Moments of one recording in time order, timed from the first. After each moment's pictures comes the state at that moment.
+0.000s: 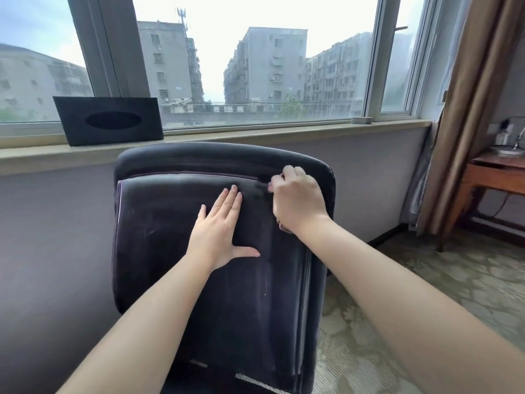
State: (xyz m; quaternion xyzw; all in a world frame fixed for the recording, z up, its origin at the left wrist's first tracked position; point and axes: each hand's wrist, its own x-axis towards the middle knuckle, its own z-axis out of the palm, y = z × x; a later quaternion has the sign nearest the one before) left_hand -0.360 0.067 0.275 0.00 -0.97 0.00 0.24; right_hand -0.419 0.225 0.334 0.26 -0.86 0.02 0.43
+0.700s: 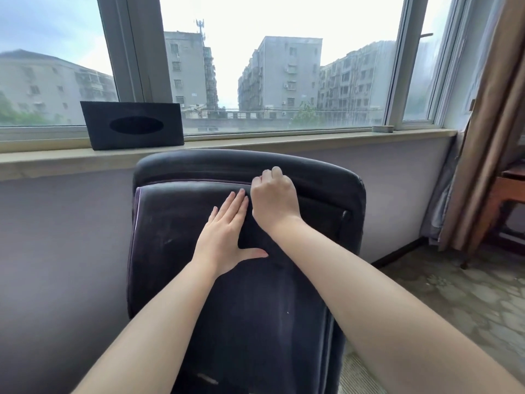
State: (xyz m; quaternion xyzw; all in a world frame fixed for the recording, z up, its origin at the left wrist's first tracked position) left_hand -0.372 0.027 0.275 -0.03 -0.95 -0.07 0.30; right_hand -0.431 0.139 0.336 0.27 -0.85 -0.06 0.45
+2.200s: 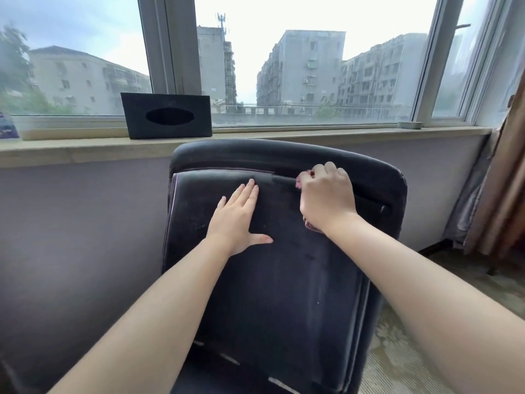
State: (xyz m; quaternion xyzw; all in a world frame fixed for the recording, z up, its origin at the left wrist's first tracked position) left_hand -0.348 0.005 0.288 0.05 -0.97 -0.01 0.22; right_hand -0.413 0.173 0.339 0.23 -0.89 -0.06 0.39
